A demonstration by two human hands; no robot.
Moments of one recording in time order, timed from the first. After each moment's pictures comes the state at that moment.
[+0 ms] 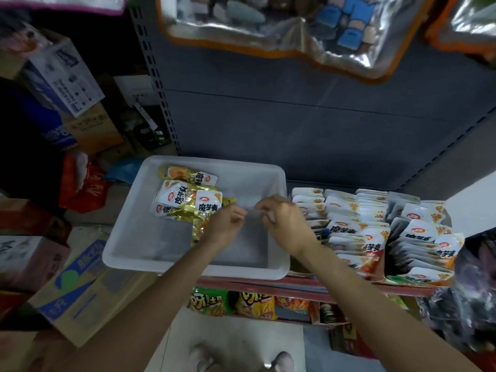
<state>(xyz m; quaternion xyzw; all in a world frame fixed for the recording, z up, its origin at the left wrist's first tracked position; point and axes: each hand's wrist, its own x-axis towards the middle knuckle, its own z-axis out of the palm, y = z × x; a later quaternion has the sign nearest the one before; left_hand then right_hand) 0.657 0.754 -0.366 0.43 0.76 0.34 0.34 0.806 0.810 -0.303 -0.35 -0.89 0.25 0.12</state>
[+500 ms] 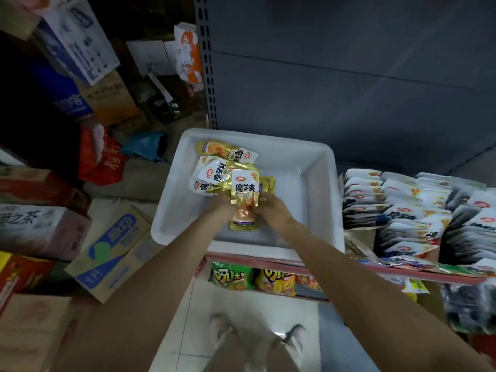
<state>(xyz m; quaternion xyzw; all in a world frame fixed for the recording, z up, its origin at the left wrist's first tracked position) 0.565 0.723 -0.412 0.28 0.83 0.24 0.42 0.691 0.775 -0.391 -0.52 -0.58 0.62 0.09</state>
